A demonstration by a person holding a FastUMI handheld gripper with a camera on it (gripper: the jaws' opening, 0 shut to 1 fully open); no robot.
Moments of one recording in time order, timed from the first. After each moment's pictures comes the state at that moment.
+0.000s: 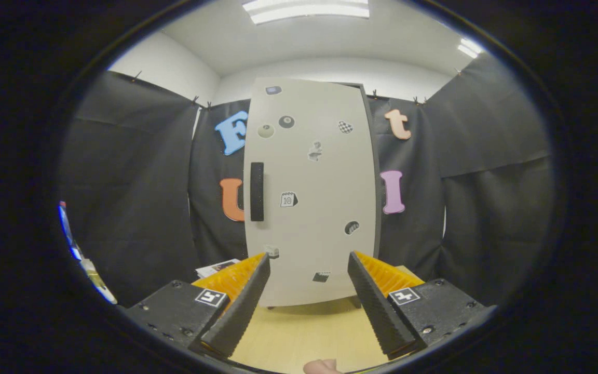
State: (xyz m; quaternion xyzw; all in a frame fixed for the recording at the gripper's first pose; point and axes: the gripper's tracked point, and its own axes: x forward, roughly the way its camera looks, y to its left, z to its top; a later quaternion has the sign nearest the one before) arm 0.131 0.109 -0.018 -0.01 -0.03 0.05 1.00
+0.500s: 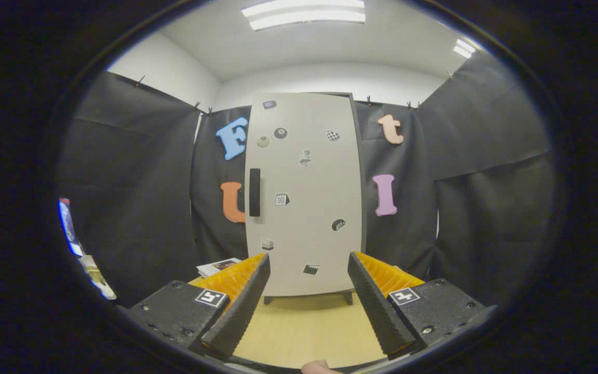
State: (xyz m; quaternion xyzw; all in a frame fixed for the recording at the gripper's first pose) arm 0.093 0.070 -0.020 -0.02 -0.04 0.03 1.00
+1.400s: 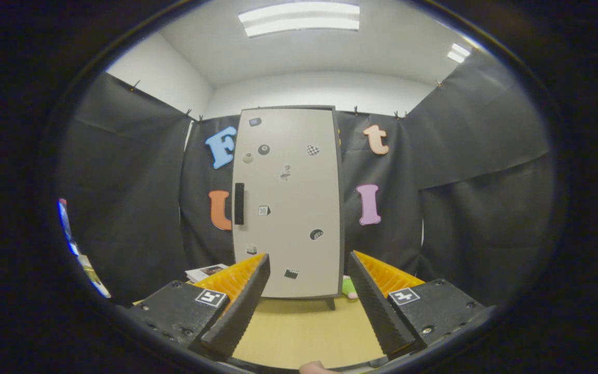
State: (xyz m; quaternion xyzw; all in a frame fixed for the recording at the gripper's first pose) arm 0.067 0.038 0.004 -0.01 -0.07 0.01 1.00
